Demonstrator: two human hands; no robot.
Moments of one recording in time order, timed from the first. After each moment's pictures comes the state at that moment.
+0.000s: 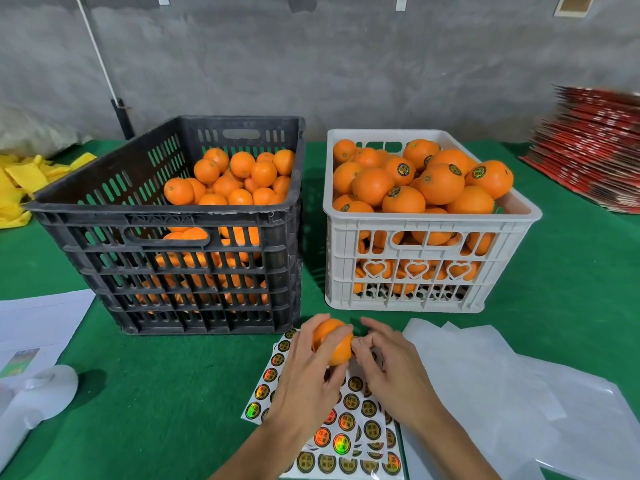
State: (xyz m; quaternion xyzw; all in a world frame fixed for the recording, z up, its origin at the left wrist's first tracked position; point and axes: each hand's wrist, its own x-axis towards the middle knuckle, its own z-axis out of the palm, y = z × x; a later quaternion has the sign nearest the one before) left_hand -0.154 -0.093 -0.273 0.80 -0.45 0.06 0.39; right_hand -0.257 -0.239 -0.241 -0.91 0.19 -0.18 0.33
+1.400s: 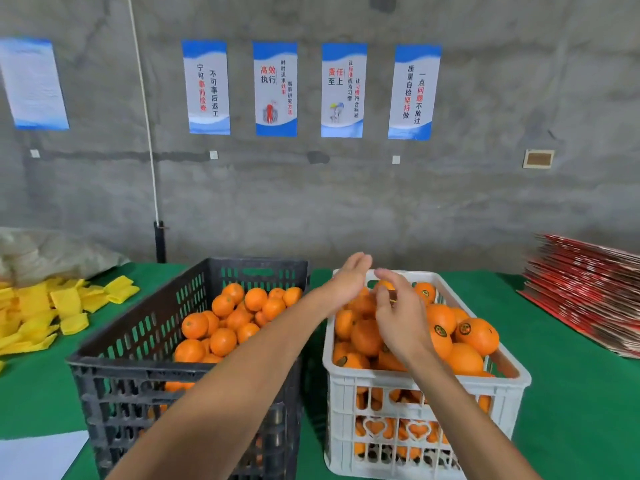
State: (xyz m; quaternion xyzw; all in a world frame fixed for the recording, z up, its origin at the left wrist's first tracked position) left_hand 0.008 -0.284 0.024 0.74 -0.39 -0.18 0.53; right_hand -0.124 -0.334 -0.008 -0.81 0.13 -0.46 0.34
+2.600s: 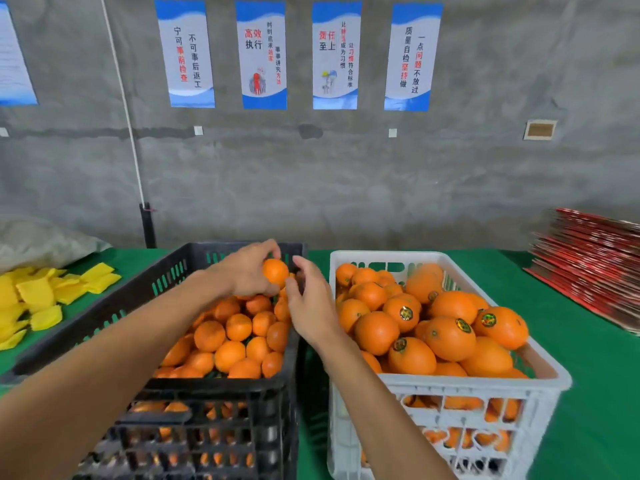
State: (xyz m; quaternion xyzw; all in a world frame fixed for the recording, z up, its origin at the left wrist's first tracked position) left_hand 0.130 -0.172 0.027 0.88 -0.43 0.03 0.20; right_hand 0.003 -0.276 -0.037 -0.84 0.09 -0.34 0.42
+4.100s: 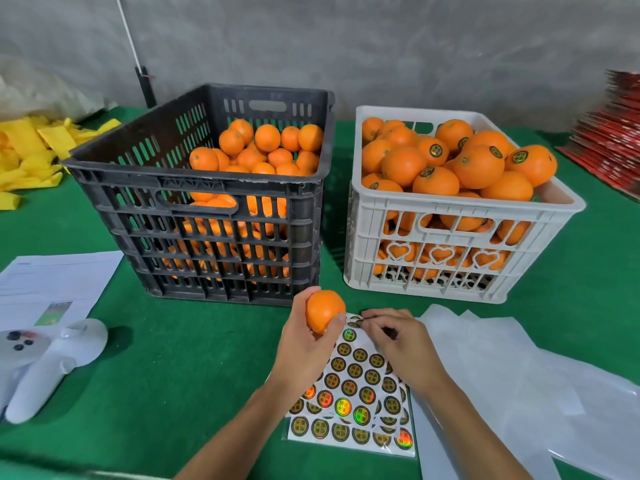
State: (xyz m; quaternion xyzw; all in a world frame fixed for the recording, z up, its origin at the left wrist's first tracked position) left_hand -0.135 -0.082 -0.274 0.74 -0.21 -0.14 0.62; right_hand -0.231 -0.255 -0.269 -0.86 0.20 -0.19 0.42
